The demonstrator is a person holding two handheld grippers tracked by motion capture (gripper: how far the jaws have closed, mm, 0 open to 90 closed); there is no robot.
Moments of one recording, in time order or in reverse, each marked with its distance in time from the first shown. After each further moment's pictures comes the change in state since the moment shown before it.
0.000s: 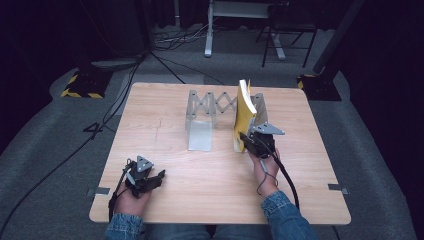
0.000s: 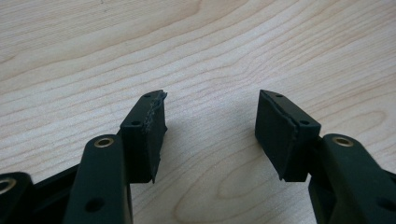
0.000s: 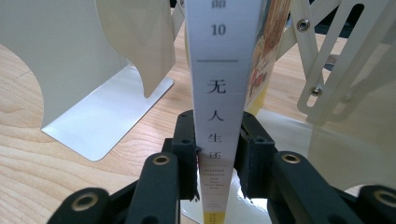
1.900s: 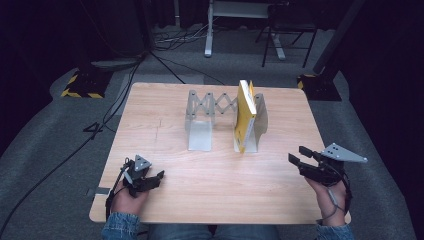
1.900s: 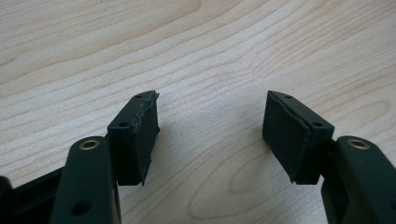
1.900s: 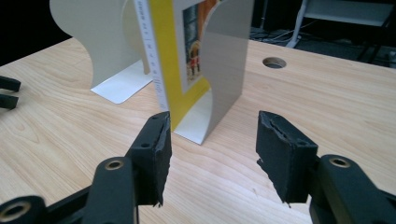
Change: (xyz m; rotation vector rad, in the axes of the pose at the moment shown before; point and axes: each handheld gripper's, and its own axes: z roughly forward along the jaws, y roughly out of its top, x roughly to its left) left arm 0.009 -0.001 -0.001 0.012 -0.032 0.030; right arm -0.078 -0.029 -0.170 -0.059 0.082 -0.014
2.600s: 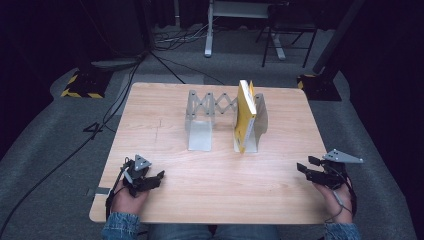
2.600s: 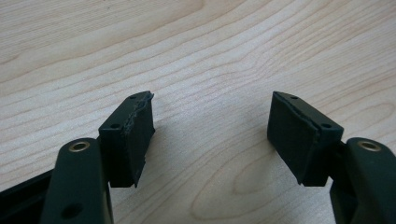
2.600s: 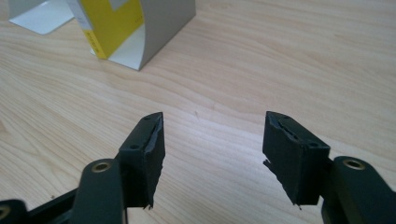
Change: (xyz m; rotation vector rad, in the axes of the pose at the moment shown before) left arm 0.001 0.000 0.001 0.000 0.006 -0.010; right arm -0.052 -0.054 0.019 0.195 -0.071 0.041
